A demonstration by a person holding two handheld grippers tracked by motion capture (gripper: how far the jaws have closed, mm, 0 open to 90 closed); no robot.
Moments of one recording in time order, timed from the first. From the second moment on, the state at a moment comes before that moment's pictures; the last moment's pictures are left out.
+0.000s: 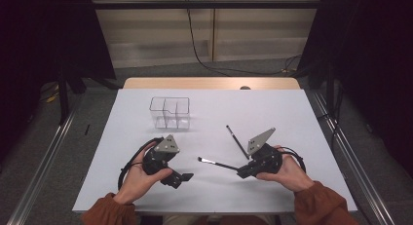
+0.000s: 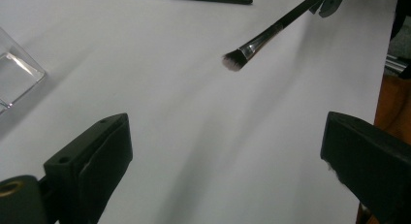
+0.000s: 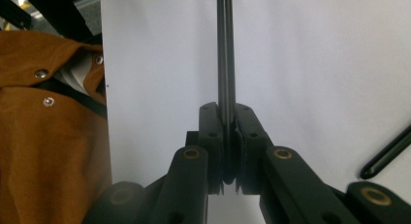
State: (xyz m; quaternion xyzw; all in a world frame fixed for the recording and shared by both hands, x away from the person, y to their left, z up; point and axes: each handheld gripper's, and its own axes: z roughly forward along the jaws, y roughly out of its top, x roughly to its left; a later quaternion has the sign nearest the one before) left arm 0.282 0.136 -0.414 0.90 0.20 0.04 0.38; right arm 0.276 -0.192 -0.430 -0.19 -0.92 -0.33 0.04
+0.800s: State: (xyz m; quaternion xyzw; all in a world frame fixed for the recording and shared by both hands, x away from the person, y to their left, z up) left arm 0.280 0.142 -0.427 0.89 0.21 0.04 0.40; right arm 0.272 -0.200 -0.439 -0.23 -0.86 -0.45 0.01
